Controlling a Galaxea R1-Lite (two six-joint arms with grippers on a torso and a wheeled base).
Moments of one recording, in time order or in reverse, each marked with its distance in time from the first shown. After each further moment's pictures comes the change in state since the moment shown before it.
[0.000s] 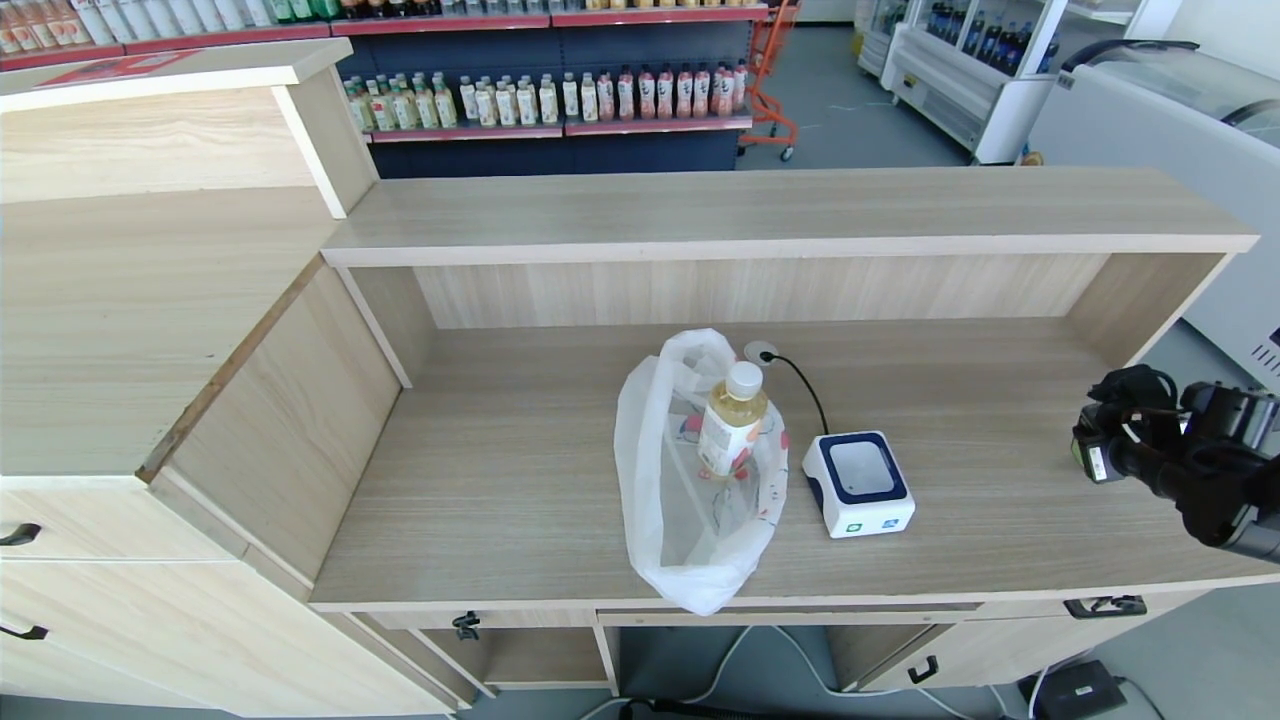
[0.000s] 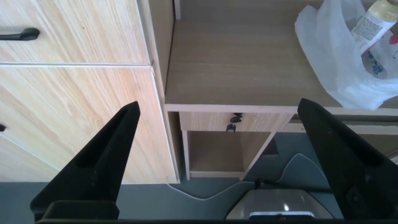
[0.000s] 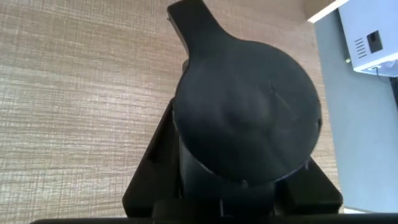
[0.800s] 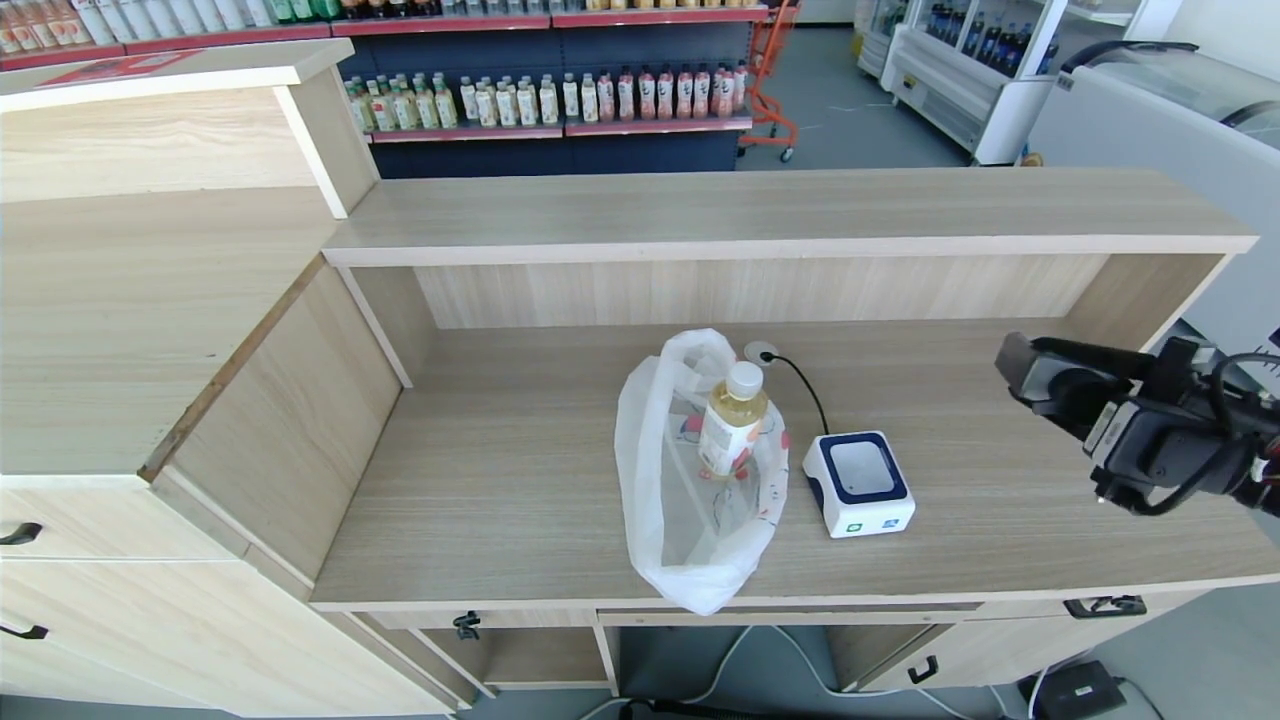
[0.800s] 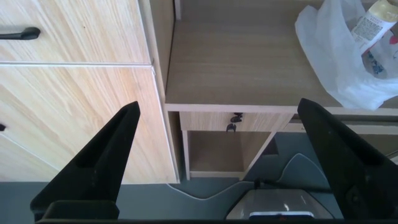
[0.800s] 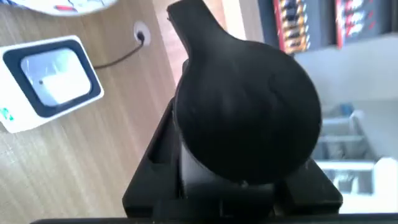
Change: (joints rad) left arm 0.000 0.000 0.000 -0.001 -0.001 0.000; right arm 0.387 -0.848 0.612 0.018 0.399 -0.923
